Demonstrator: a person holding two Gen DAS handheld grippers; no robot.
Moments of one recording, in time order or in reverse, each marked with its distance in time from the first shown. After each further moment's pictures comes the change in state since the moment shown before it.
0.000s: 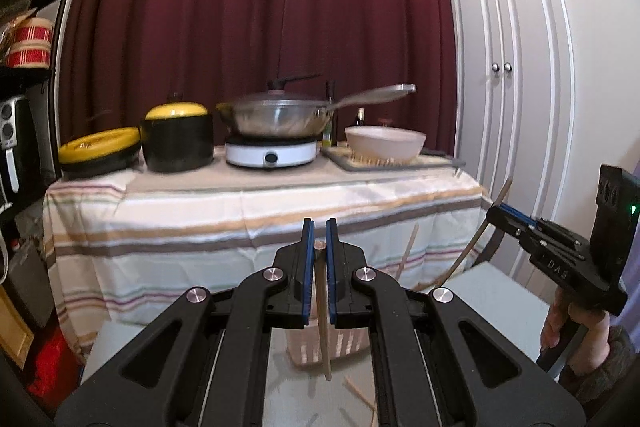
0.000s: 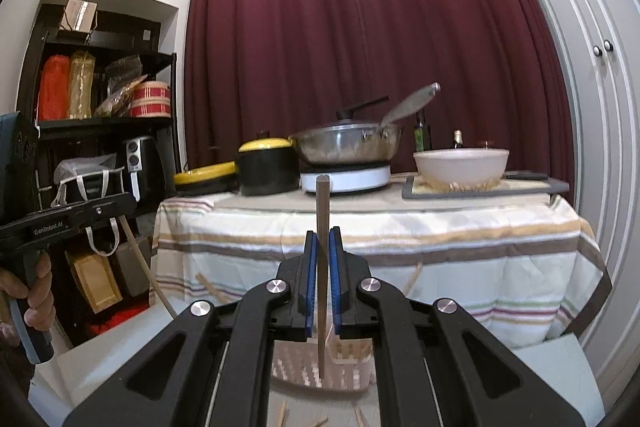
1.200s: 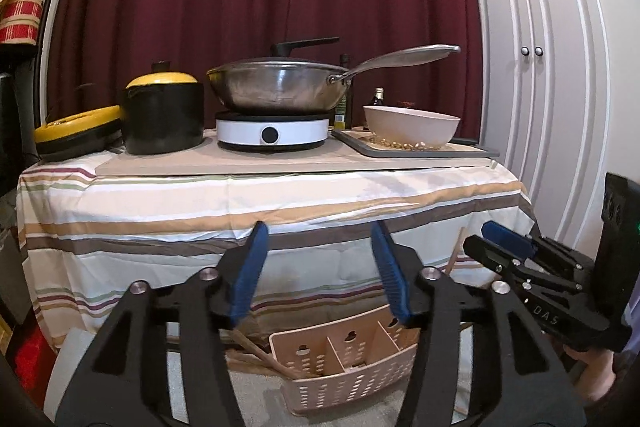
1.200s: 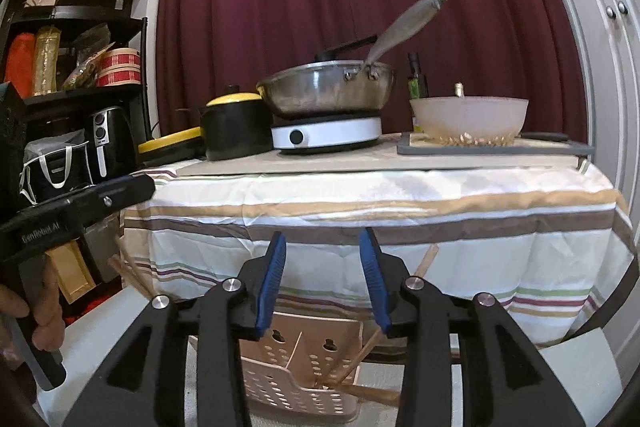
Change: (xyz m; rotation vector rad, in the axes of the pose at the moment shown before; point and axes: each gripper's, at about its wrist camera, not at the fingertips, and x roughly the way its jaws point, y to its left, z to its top) left arm 0.123 0.005 -0.029 -0.018 0.043 0.035; right arm 0.103 -0.024 -0.035 0.016 0.122 -0.041
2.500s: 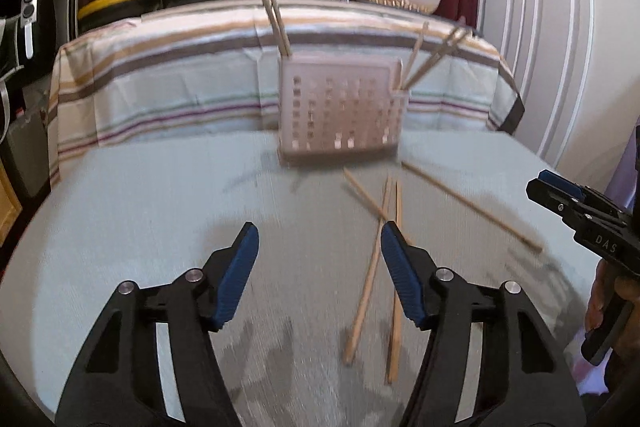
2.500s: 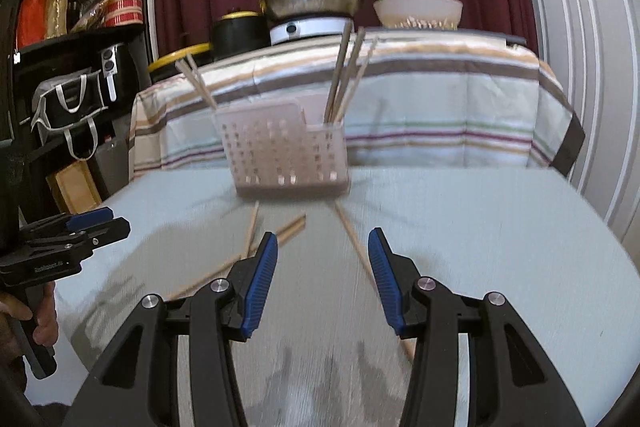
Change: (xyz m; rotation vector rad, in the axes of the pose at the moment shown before) left arm -0.127 -0.022 -0.230 -0.051 0.302 0.035; right arm -0.143 0.014 -0.178 0.046 0.228 -0.069
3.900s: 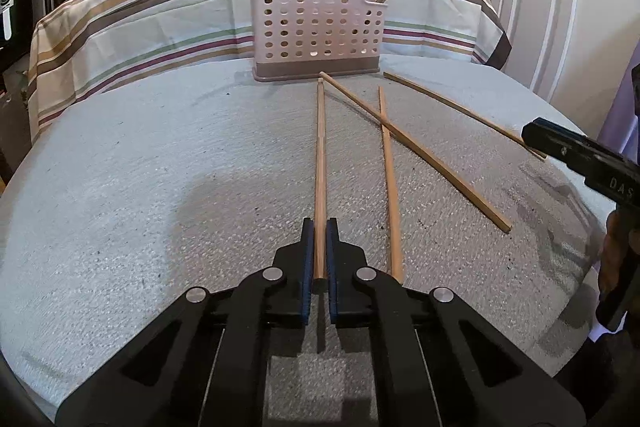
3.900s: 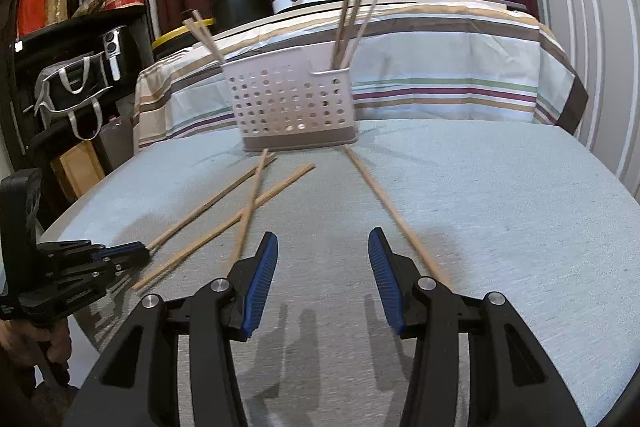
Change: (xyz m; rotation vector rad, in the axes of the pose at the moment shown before) left arm 0.018 -0.010 -0.059 0.057 0.139 -0.041; right arm 0.001 0.007 -0.042 0.011 0.073 0.034
